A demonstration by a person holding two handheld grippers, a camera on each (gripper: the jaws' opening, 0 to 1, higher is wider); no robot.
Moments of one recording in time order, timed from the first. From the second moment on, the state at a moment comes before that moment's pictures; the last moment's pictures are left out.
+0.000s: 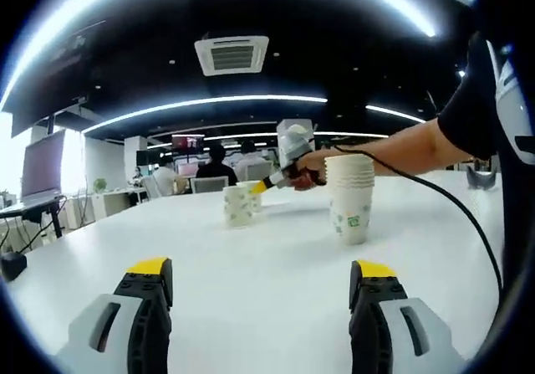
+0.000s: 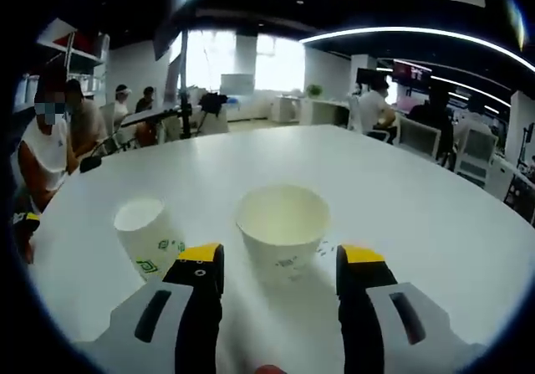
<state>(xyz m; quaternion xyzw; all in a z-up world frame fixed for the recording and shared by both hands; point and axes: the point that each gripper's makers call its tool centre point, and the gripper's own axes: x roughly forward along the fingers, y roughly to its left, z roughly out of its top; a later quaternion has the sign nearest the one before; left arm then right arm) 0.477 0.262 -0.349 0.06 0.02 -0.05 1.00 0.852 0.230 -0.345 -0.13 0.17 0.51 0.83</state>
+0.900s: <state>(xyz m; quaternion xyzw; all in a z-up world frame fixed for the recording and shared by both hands) 0.472 0.256 -0.355 0.07 0.03 -0.05 1.00 0.828 0.212 -0.328 -0.09 0.15 0.51 0.84</state>
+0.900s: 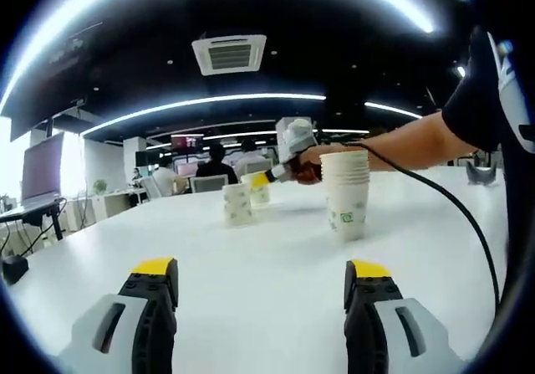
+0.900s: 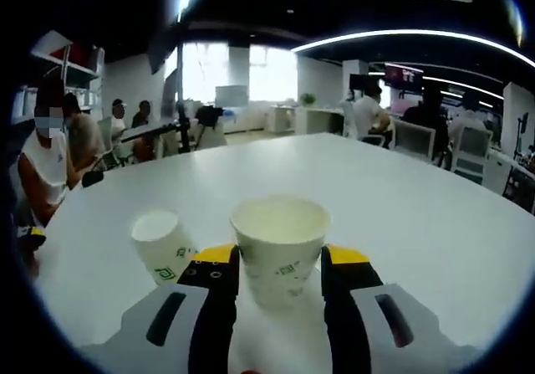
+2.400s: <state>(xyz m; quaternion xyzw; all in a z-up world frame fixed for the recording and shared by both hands) 0.473 0.261 -0.341 -0.09 0.04 -0.12 0.99 0.676 0.149 -0.182 -0.05 0.03 0.57 0.82</state>
